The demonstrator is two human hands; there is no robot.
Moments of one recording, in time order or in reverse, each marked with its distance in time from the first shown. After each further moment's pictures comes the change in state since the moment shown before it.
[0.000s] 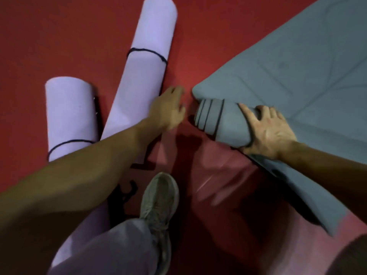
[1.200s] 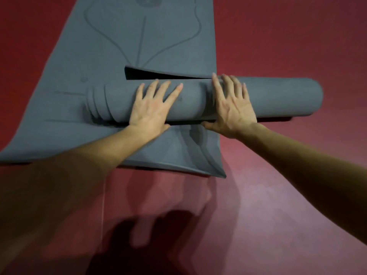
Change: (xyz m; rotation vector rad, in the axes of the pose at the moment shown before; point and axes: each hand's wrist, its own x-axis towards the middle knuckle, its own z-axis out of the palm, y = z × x) left_hand 0.061 0.344 0.195 0.486 0.010 1.001; right_hand -0.216 0.191 0.072 0.045 0.129 0.907
